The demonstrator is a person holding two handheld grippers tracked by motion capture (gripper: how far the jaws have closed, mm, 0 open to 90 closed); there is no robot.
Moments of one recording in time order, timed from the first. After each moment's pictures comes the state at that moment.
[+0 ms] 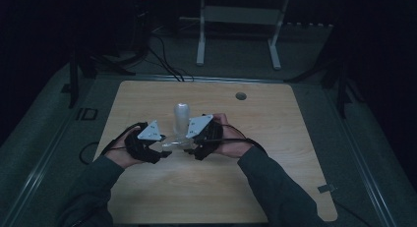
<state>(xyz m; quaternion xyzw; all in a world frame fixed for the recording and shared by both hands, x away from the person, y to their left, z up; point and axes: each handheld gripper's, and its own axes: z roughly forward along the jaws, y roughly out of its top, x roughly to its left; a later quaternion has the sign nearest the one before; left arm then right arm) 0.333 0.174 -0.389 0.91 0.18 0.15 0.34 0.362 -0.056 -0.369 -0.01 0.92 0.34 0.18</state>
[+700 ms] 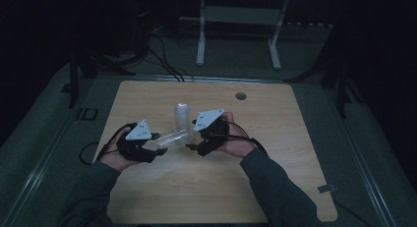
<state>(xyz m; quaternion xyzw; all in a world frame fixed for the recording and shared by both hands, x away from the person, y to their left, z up) 0.326 0.193 -0.392 0.88 0.22 0.17 0.39 0.370 -0.072 -0.367 0.04 0.91 0.39 0.16</state>
